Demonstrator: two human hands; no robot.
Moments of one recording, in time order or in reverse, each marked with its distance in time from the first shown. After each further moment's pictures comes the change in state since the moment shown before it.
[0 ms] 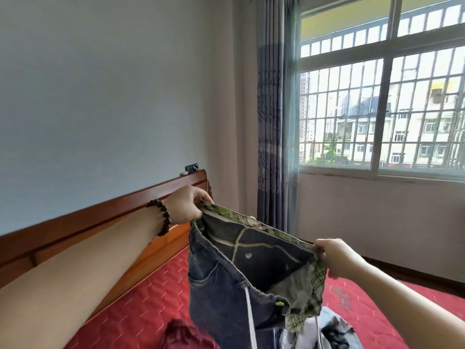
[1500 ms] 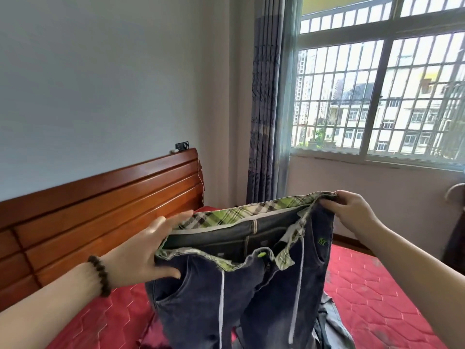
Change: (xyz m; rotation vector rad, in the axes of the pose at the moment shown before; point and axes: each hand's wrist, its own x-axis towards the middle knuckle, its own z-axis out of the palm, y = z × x) left_hand -0.114 -0.088 0.045 0.085 -0.154 0.269; right_hand -0.014 -0.002 -0.043 0.803 0.397 0.035
